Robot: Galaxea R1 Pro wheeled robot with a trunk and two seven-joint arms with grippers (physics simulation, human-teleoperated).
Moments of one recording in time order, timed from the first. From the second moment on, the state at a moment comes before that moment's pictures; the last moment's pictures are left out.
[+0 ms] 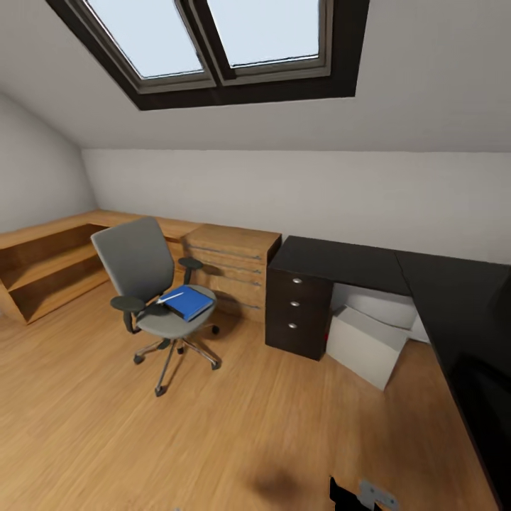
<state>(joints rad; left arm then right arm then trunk) -0.21 -0.08 0.17 -0.28 0.09 -0.36 -0.01 -0.44 0.03 -0.26 -0.01 -0.15 -0.47 0.01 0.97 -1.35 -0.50</state>
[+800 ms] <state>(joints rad) -0.21 -0.08 0.17 -0.28 0.09 -0.36 -0.01 -0.44 0.03 -0.26 -0.01 -0.06 -0.47 0.01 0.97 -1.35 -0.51</state>
